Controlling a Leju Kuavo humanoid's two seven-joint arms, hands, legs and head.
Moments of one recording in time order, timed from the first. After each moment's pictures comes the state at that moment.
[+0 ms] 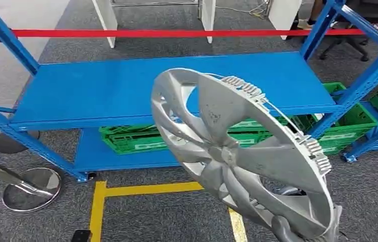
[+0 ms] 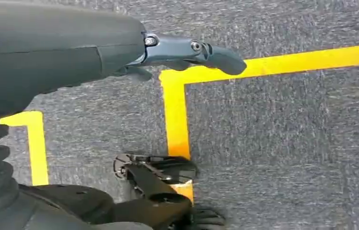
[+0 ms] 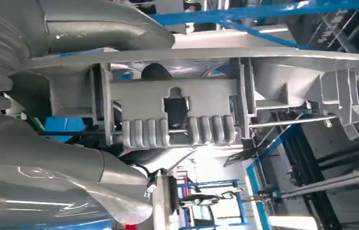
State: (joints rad) left arm -0.05 -0.13 0.80 -0.22 -0.71 0.29 -0.35; right arm 0.44 0.05 0.22 -2.06 -0.04 0.20 -0.69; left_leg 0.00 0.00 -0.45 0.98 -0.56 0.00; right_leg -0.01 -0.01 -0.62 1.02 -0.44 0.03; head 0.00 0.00
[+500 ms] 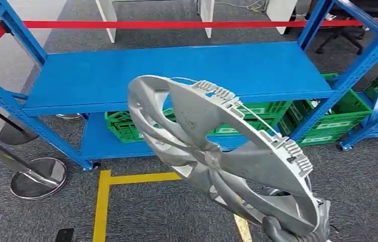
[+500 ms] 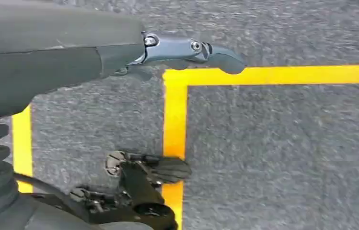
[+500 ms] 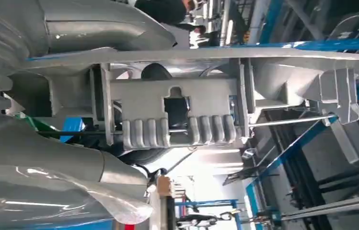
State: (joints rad) left arm -0.07 -0.11 0.87 -0.22 -0.66 0.20 -0.47; right arm 0.38 -0.01 0.27 -2.02 -0.07 0.21 -0.69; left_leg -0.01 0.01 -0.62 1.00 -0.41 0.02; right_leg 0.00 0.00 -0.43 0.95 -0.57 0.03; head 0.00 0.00
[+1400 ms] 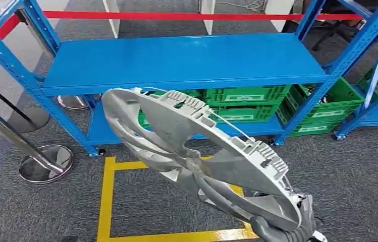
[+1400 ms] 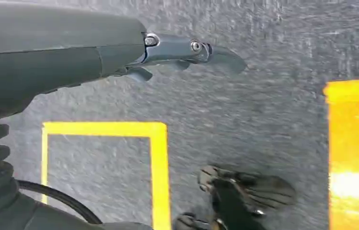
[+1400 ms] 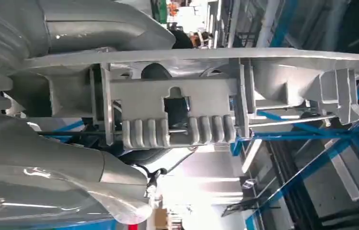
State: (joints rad) left arm -0.06 -0.08 0.86 -0.22 -0.82 0.26 -0.05; right arm 0.31 -0.01 0.27 -1.94 -0.06 0.32 -0.69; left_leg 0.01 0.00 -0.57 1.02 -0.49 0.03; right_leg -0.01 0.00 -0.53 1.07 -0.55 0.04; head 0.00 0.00
